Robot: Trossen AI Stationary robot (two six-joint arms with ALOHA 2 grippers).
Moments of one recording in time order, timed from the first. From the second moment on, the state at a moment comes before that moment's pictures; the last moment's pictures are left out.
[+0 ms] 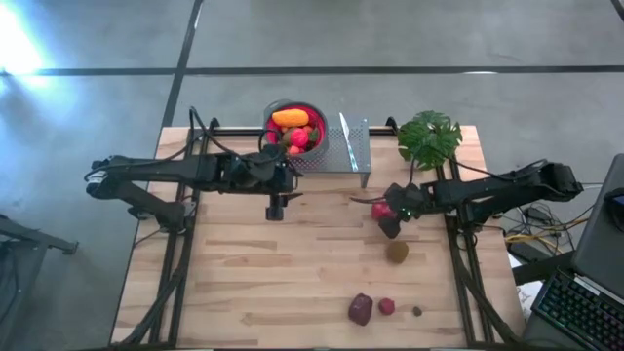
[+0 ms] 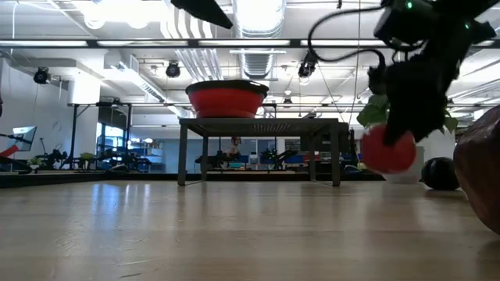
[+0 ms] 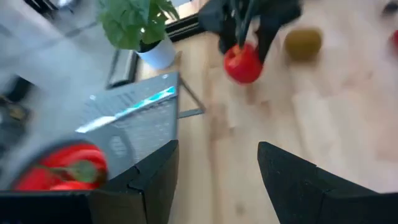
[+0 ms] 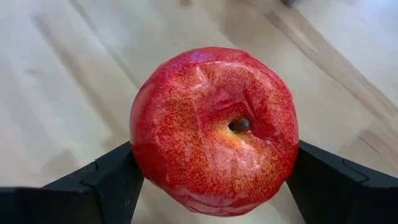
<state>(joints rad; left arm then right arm) 0.00 1.31 1.30 -0.57 -0.23 0.30 0.01 1.11 0.57 -0.55 0.15 0.73</state>
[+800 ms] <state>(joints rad) 0.00 1.32 1.05 -0.32 -0.22 0.21 0.21 1.11 0.96 -0.59 0.29 0.34</state>
